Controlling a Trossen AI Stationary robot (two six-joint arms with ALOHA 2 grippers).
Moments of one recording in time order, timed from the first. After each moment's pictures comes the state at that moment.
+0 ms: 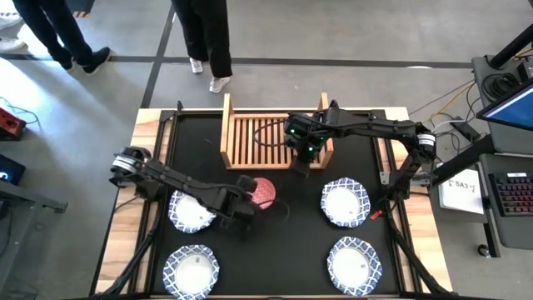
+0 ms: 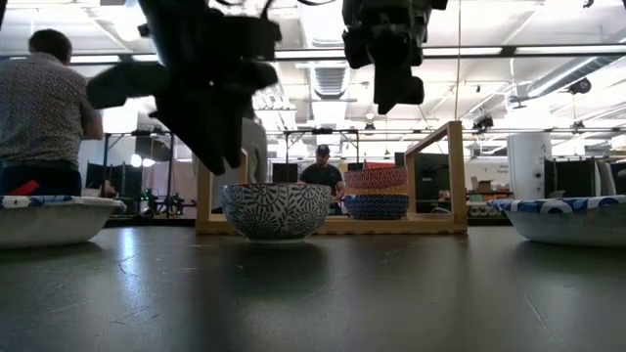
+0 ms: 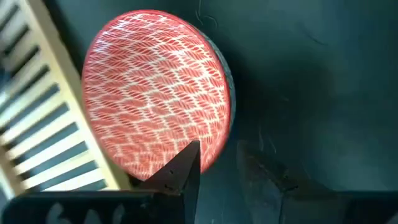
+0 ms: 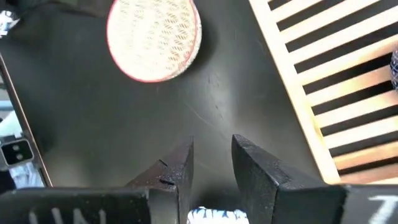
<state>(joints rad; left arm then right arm) -0.32 1.77 1.28 -0.85 -0.38 0.20 -0.25 1.71 1.59 -1.10 -0.32 0.22</state>
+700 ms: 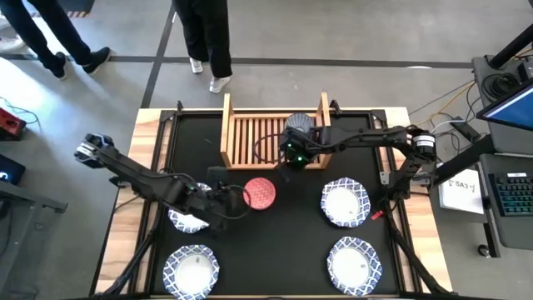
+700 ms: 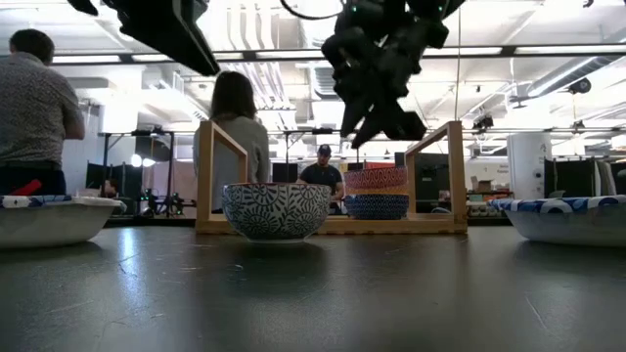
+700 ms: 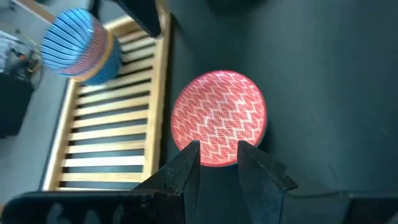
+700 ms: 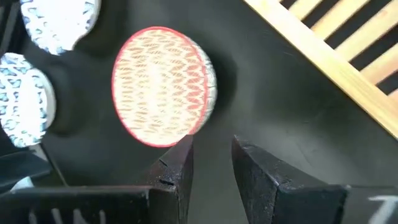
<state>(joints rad) -0.44 1.35 1.06 -0.68 -0.61 -0.15 -0.20 1.71 1.33 -0.63 -0.31 0.70</state>
